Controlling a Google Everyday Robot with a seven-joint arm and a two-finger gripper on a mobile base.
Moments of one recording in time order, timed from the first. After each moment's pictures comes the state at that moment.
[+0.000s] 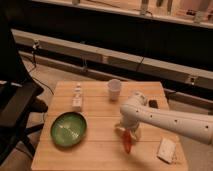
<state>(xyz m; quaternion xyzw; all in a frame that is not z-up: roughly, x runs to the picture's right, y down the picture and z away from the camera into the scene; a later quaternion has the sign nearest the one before) 0.124 0.249 0.806 -0.31 -0.16 -0.41 0.84</state>
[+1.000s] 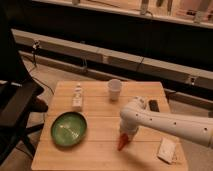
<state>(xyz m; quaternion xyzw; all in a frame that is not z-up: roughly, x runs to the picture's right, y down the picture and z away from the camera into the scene) 0.128 0.263 0.799 -0.31 -0.17 -0.42 0.84</state>
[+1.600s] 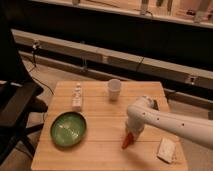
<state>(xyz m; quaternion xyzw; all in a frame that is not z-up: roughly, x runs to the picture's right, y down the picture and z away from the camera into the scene) 0.169 0.260 0.802 -0.31 -0.17 -0.40 0.85</state>
